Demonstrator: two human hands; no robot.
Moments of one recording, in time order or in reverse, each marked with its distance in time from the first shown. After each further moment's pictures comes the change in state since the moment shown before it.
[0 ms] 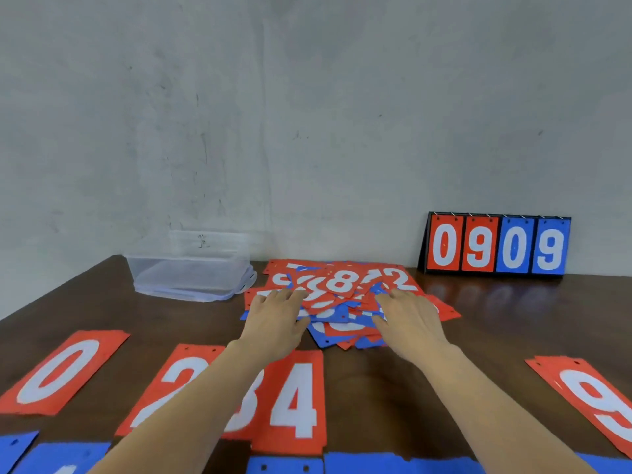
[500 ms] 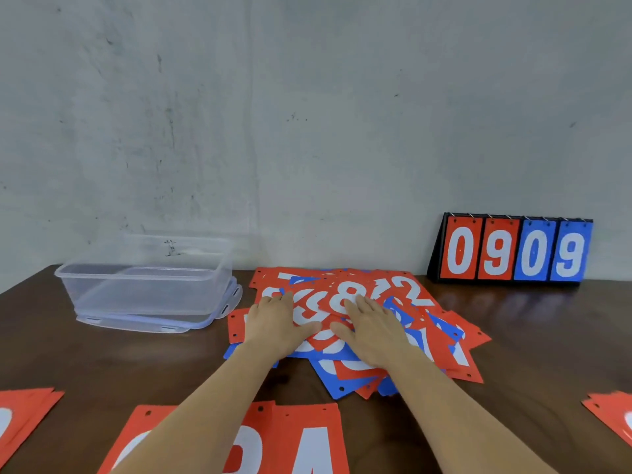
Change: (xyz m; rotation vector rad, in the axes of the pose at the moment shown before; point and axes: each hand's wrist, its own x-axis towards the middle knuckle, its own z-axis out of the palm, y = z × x) left_hand 0.107 -0.042 0.061 -0.157 -0.142 -0.158; right_hand 0.107 -0.033 0.087 0.110 -0.327 0.050
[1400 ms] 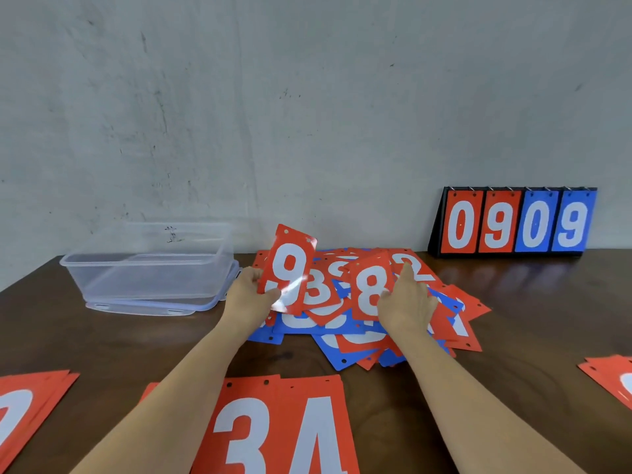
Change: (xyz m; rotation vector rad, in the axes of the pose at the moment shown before) left_hand -0.015 -0.028 -0.015 -0.814 0.150 -0.247; right_hand -0.020 0.007 -0.008 0.458 0.395 0.569
